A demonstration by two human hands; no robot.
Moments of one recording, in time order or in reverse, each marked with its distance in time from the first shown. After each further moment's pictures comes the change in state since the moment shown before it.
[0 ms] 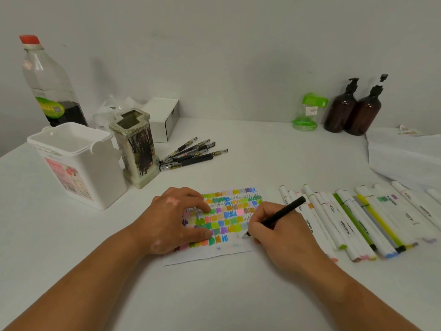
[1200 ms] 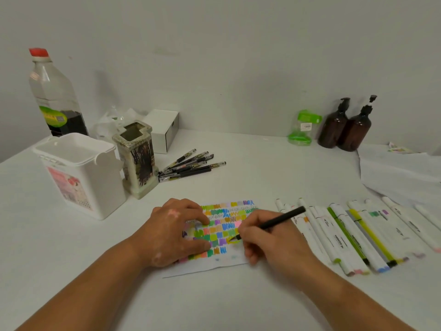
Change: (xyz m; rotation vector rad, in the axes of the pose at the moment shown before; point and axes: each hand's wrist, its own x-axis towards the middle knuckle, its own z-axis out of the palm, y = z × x) left_hand 0.000 -0.002 0.005 0.007 0.022 0.009; right_hand 0.000 -0.019 -0.003 0.311 -0.147 0.038
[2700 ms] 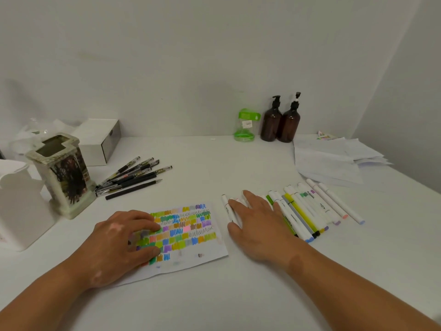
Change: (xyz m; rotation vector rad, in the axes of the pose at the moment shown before) left_hand 0.004 0.009 0.004 0.008 0.048 0.082; right_hand 0.004 0.041 -0.081 -1.183 0.123 0.140
